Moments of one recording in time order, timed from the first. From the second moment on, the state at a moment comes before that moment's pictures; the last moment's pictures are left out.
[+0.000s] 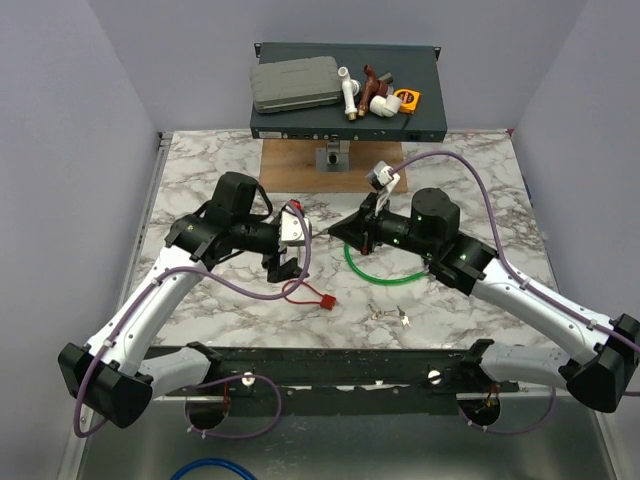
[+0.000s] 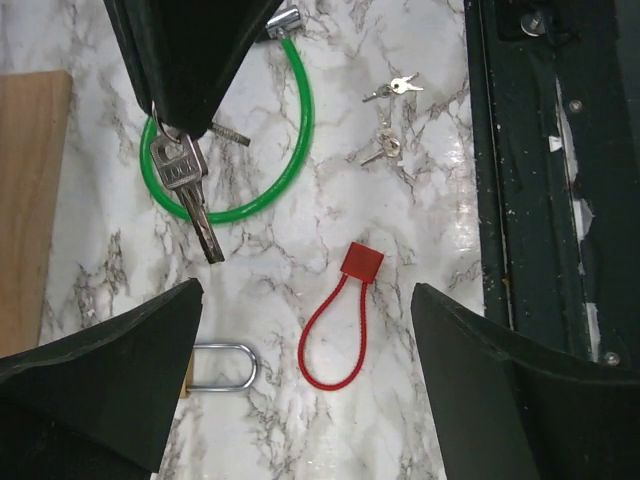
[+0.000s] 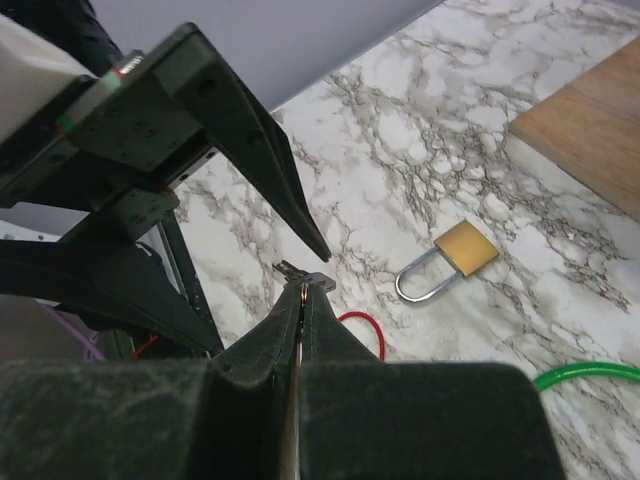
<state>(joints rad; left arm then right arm) -0.49 1.13 1.17 -0.79 0.87 0.81 0.82 1.15 1.01 -0.02 -0.28 0.25</state>
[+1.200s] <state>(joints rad) -0.47 1.17 1.32 -0.97 1.08 0.67 0.87 1.02 0.84 0.20 -0.39 0.05</state>
